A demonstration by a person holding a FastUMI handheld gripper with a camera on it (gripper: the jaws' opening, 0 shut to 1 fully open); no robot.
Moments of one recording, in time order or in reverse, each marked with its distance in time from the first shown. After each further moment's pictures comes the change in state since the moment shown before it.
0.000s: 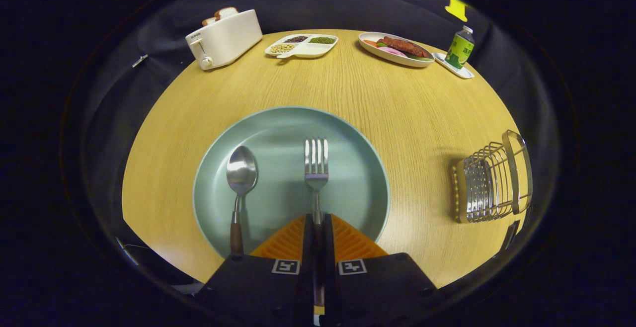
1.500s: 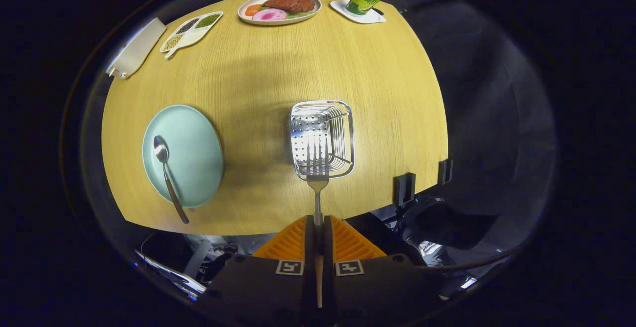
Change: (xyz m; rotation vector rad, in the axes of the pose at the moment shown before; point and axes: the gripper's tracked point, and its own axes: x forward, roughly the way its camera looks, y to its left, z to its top) arm -0.159 -0.184 0.002 0.078 0.586 -0.285
